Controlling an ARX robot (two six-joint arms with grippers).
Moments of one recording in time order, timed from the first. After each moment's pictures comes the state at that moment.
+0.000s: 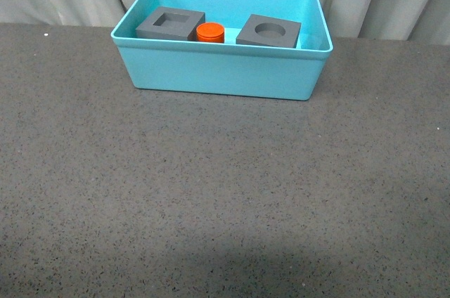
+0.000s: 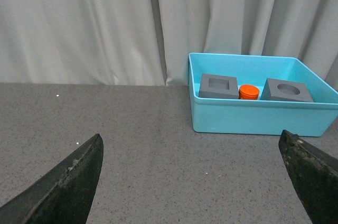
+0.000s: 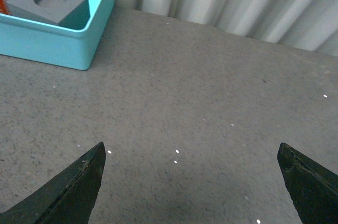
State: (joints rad) left arm 0.00 0.00 0.02 0.00 0.00 0.00; right arm 0.21 0.67 0.31 -0.07 0.30 -0.12
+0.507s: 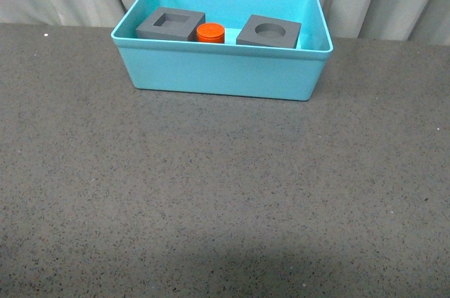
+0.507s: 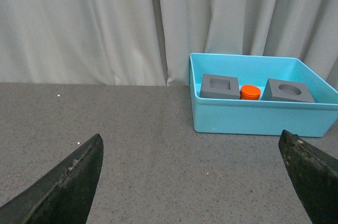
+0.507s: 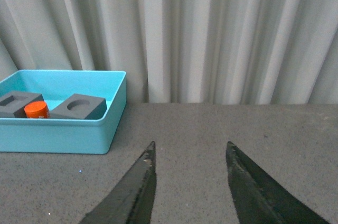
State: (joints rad) left arm 0.00 0.00 0.02 0.00 0.00 0.00; right arm 0.01 0.02 0.03 0.00 0.01 -0.01
